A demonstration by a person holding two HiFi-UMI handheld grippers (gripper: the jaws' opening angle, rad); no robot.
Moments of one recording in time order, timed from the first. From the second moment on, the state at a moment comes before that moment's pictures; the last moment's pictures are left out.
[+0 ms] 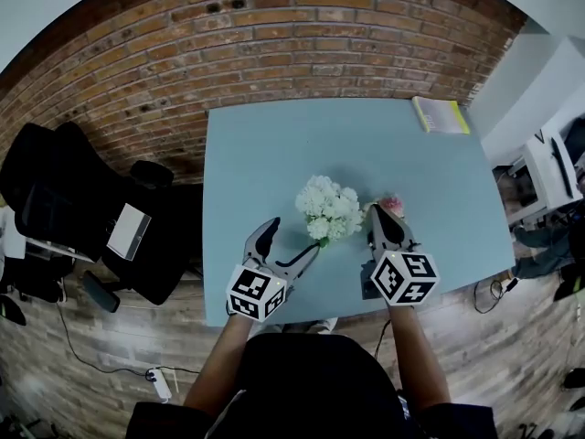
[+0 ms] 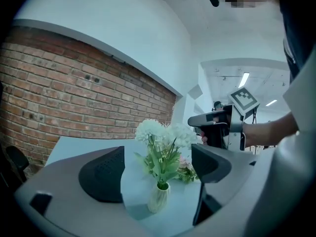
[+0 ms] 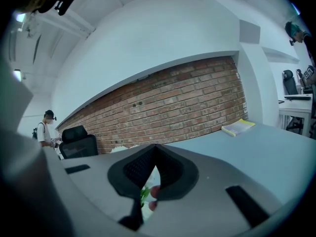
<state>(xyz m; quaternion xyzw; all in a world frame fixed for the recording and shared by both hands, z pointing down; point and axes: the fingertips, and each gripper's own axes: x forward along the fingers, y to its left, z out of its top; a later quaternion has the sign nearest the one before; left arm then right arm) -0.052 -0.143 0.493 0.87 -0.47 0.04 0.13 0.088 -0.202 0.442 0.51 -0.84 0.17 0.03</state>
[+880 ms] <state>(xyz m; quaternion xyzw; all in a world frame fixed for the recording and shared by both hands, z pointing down) -0.018 -0.169 0.522 0.89 -0.43 0.07 0.12 0.095 -0.224 0.436 0.51 -0.84 0.16 0.03</state>
